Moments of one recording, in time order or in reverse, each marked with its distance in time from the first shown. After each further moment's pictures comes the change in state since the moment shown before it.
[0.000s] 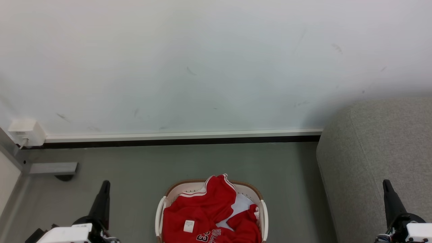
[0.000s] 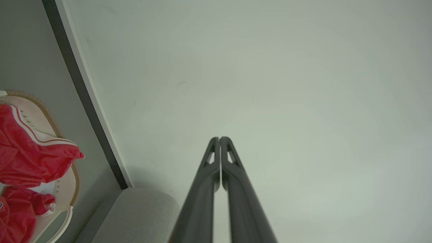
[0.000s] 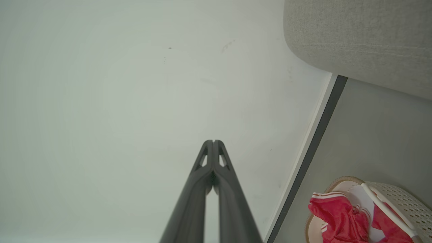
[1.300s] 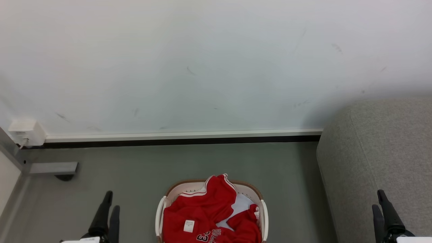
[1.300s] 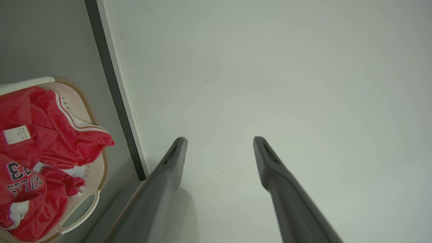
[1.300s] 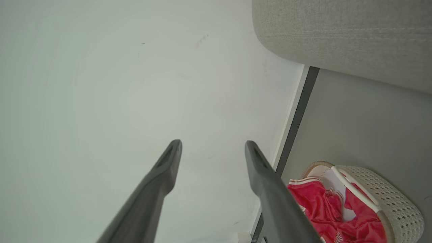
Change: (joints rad) left arm 0.045 -0.015 -0.016 0.047 0.003 0.006 -0.017; right arm 0.044 0.017 0.018 0.046 -0.004 0.000 -0.017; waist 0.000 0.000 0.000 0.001
